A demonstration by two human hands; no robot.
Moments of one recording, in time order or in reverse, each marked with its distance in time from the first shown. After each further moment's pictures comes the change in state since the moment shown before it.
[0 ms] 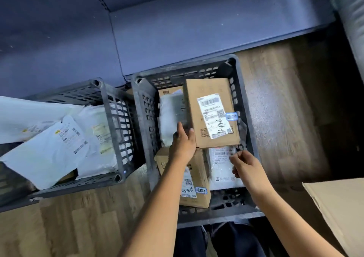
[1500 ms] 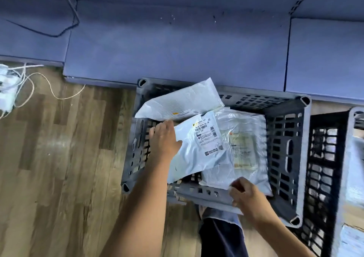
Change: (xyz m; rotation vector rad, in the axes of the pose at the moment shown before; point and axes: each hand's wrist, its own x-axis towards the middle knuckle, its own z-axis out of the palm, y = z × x) left_hand 0.109 -0.365 -0.411 0.554 0.385 -0.007; right_hand -0.078 -0.068 0.466 -0.607 -0.347 -0.042
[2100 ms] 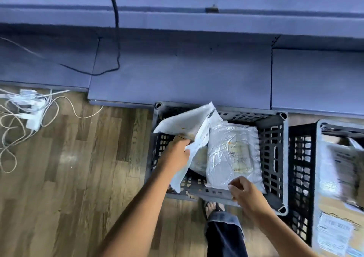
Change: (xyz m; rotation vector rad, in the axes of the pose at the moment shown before) left_hand -0.076 0.001 -0.117 -0.398 -0.158 0.173; right_hand -0.069 -0.056 -0.010 0.024 0.041 -0.012
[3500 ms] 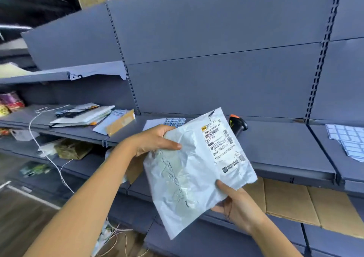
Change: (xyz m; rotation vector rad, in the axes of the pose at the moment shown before) left_hand -0.415 0.264 -0.535 -0.358 0.310 0.457; right_hand -0.407 -0.328 -0.171 0.743 -0.651 -0.918
